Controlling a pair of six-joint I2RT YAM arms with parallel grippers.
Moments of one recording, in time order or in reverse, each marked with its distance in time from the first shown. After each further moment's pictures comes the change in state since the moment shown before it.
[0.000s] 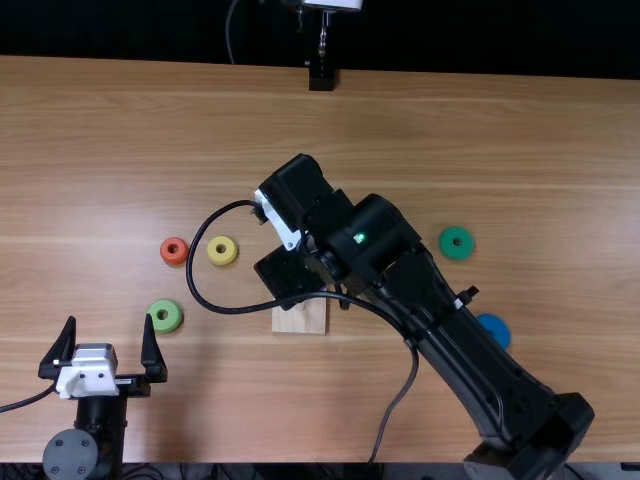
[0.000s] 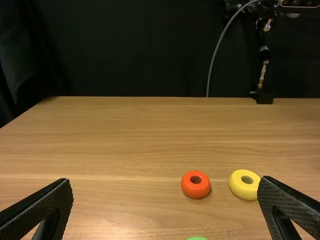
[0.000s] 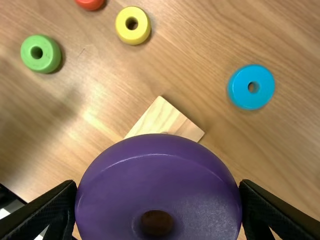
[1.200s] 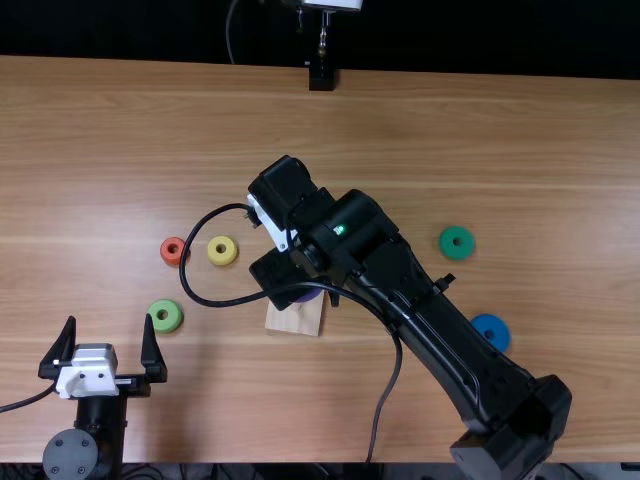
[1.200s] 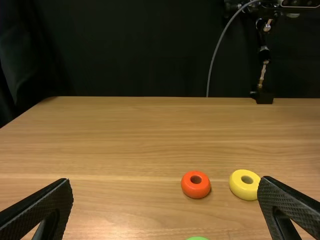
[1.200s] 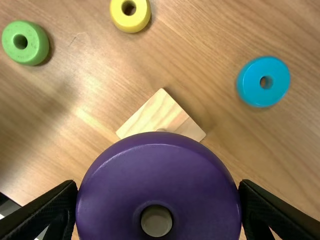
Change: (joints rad) left arm 0.000 0.000 0.000 0.000 0.000 0.000; right arm 0.000 0.063 0.000 -0.001 0.000 0.000
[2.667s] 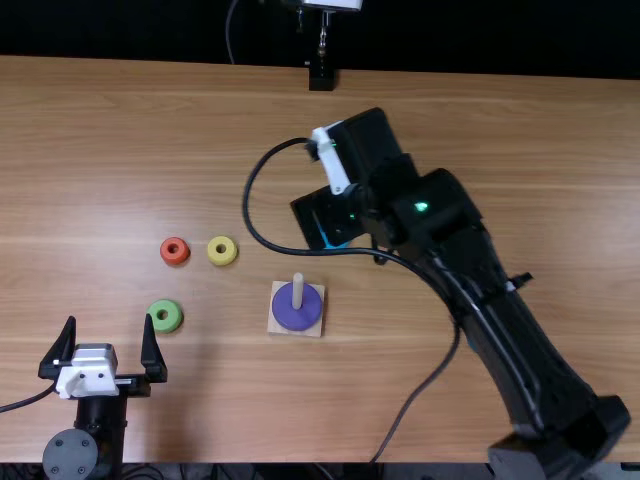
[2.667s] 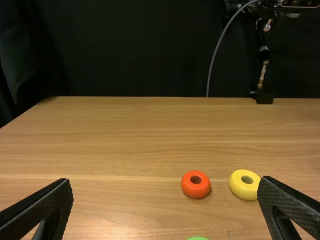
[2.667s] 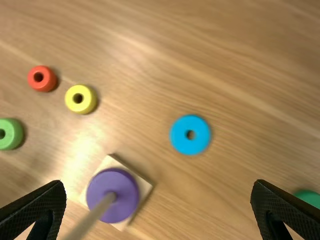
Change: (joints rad) left arm 0.000 0.000 0.000 0.000 0.000 0.000; right arm -0.213 -0.134 -0.079 0.225 0.000 -0.020
